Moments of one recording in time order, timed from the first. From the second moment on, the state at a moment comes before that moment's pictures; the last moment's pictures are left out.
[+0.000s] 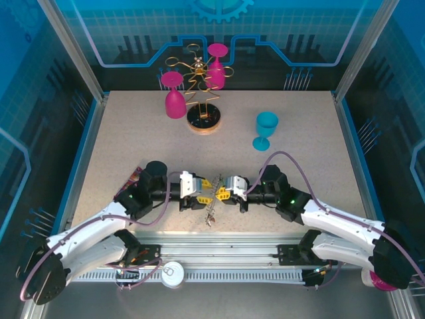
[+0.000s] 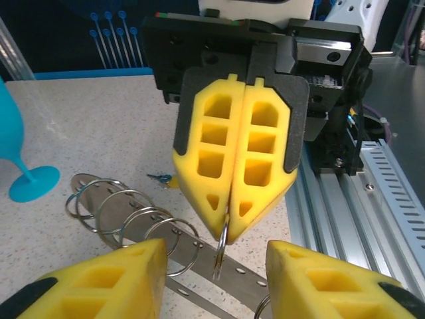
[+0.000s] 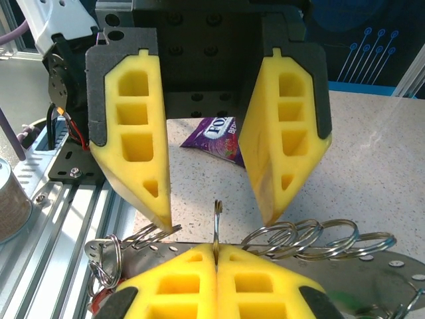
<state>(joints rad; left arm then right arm) -0.64 0.90 0.49 0.05 0.73 0.34 0.82 1.01 0.51 0.17 -0.55 -0.34</state>
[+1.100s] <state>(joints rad) -0.64 0.96 0.49 0.00 0.69 0.28 0.82 1.07 0.54 0.11 -0.57 -0.31</state>
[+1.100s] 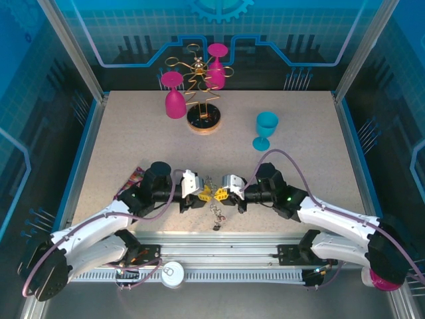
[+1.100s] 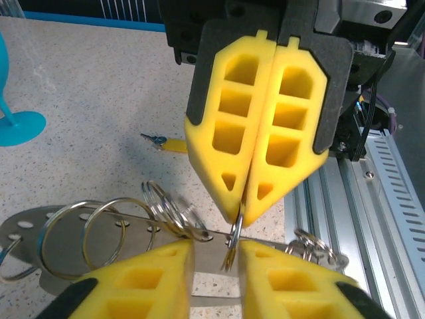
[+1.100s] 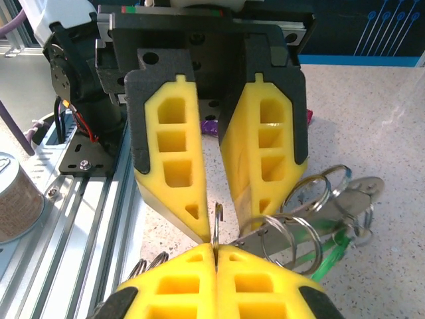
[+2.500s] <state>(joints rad) -0.63 0.98 0.34 0.54 0.76 -0.03 0.80 0.96 0.49 0.18 -0.60 -0.27</state>
